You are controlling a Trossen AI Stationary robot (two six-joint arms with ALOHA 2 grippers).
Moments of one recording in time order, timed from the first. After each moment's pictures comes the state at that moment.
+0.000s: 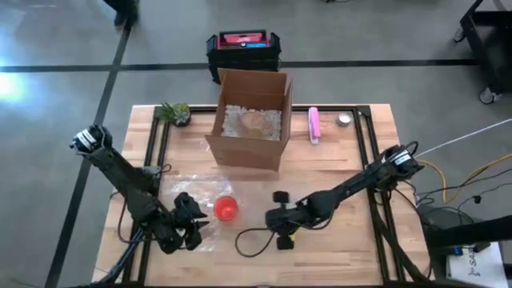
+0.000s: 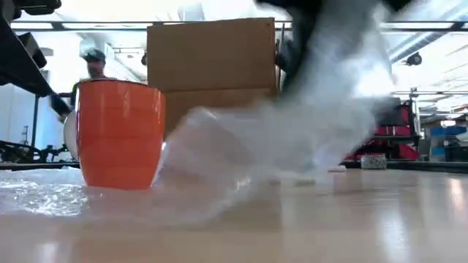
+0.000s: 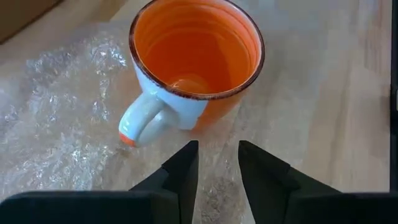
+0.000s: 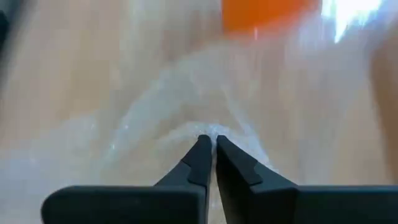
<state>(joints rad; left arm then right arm) -0.86 1.29 0.77 -0.56 -0.65 -1.21 0.43 1.91 1.29 -0.27 0.23 0.21</state>
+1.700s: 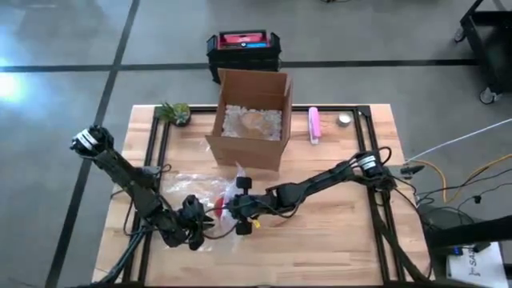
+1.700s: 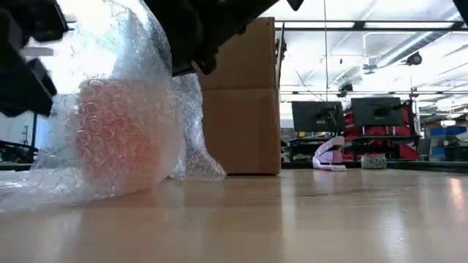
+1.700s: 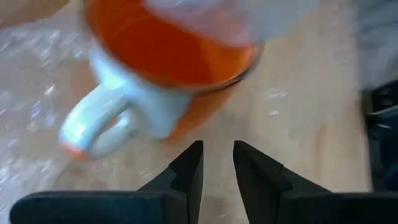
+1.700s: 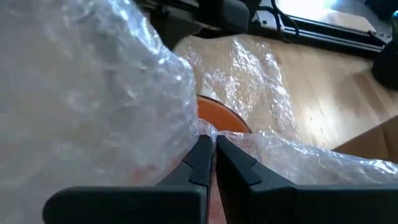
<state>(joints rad) -0.82 1.29 0.63 -0.18 -0.58 -1.04 0.26 2.19 1.60 -0.08 0.29 0.01</state>
